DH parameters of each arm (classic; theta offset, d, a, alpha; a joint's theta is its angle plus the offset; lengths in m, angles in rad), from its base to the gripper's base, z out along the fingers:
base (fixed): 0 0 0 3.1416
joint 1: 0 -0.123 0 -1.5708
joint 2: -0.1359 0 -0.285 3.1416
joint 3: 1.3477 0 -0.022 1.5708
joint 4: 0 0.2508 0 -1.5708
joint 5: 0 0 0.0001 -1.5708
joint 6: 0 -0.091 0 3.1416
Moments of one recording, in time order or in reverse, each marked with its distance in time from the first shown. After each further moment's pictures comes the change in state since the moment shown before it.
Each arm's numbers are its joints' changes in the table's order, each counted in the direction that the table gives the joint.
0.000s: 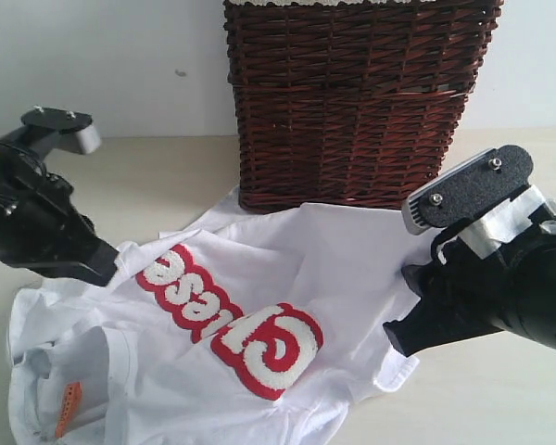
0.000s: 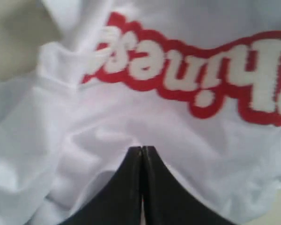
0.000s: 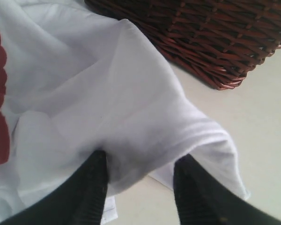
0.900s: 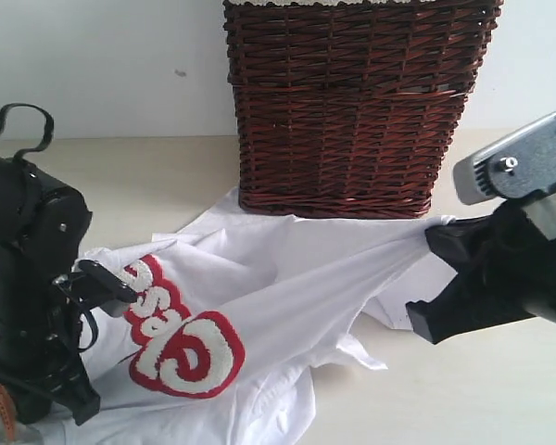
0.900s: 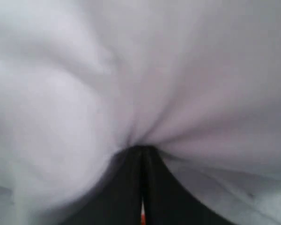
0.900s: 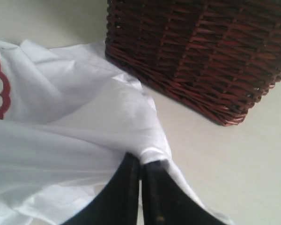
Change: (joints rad) left arm 0.145 -0.389 0.013 0.556 0.200 0.406; right arm 0.000 0.213 0.030 0.001 0.058 0.000
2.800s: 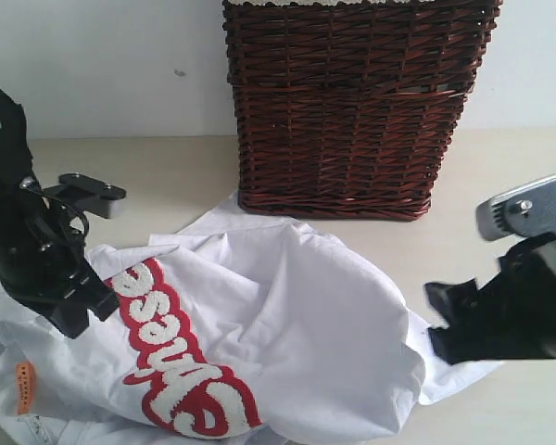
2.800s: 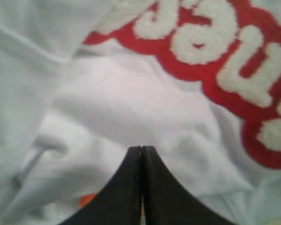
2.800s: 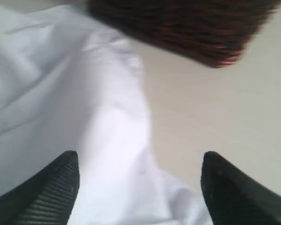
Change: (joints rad) left arm -0.114 0.133 -0.120 -0.244 -0.039 -0.184; right arm 0.000 -0.036 0.093 -0.009 -0.093 -0.180
